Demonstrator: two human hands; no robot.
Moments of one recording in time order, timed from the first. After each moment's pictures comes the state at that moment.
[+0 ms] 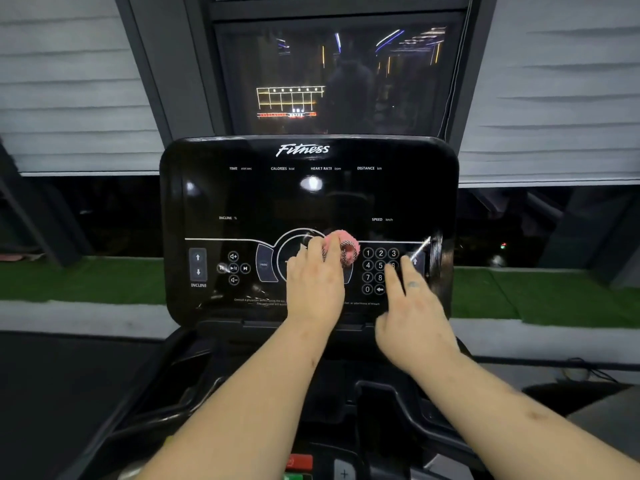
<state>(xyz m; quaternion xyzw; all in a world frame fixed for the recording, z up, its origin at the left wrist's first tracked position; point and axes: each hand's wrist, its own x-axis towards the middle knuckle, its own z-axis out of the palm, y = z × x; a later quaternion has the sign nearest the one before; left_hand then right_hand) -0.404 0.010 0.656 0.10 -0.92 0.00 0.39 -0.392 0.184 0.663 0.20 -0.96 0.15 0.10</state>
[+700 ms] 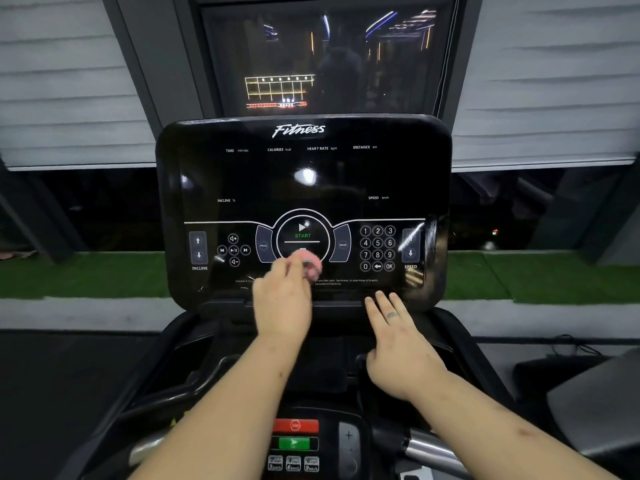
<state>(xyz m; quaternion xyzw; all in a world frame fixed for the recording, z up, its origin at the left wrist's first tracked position) -0.355 -0.028 0.605 0.15 -0.92 -0.05 0.36 -0.347 0.187 0.610 0.26 -0.95 0.15 -0.04</state>
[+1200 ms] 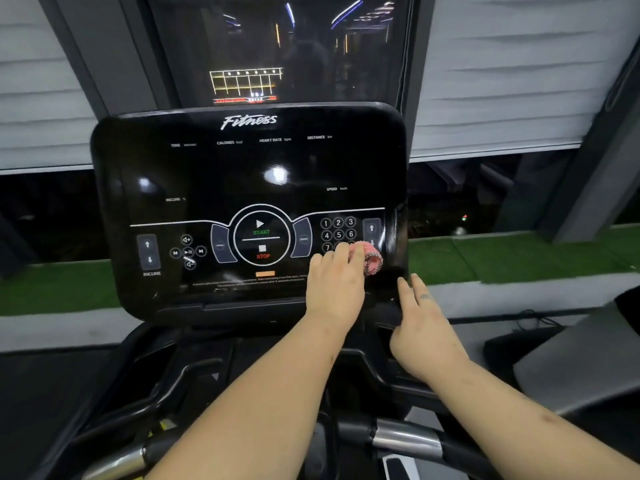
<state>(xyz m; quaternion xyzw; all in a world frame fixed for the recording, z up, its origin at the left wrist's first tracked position) -0.405 0.091 0.620 -0.03 -0.95 0.01 0.32 -0.366 0.257 0.610 0.10 -0.96 0.26 0.00</state>
